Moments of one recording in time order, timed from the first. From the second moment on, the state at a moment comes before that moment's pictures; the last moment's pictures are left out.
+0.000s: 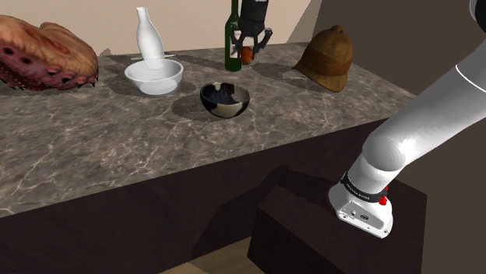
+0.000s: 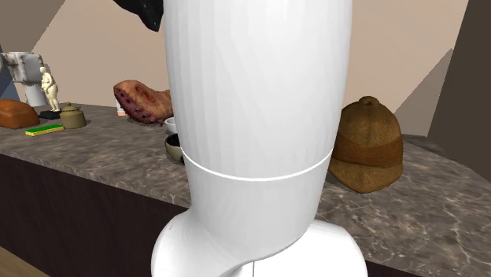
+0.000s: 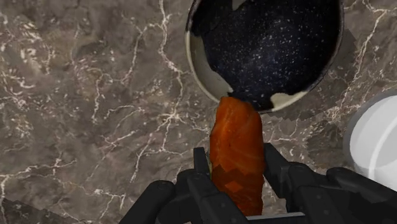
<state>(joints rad) -0.23 -0.25 0.26 -1.97 0.08 1.84 0.87</state>
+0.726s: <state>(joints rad) -0.16 -0.21 0.40 -1.95 0.07 1.88 1.08</state>
